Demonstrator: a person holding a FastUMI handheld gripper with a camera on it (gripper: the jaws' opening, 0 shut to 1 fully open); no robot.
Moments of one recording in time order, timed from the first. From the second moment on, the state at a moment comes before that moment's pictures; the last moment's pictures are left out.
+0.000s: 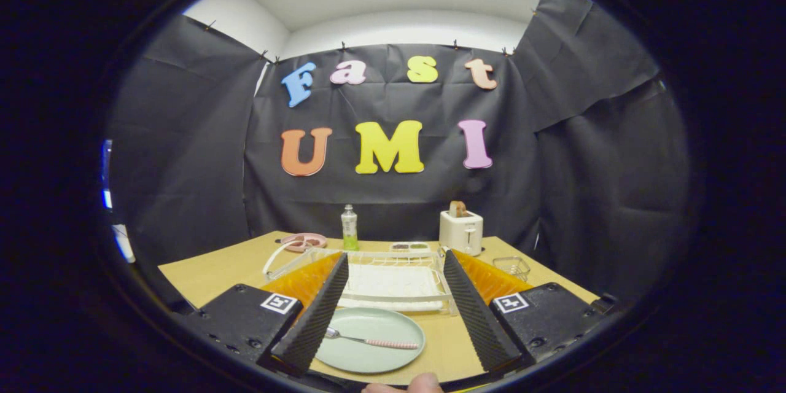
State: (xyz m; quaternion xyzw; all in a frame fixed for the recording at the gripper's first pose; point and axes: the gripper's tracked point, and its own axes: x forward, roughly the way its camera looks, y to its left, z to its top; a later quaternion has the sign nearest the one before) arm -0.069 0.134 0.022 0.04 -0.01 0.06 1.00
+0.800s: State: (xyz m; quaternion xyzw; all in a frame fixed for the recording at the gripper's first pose) arm -0.169 0.128 0.050 0.01 -0.04 0.05 1.00
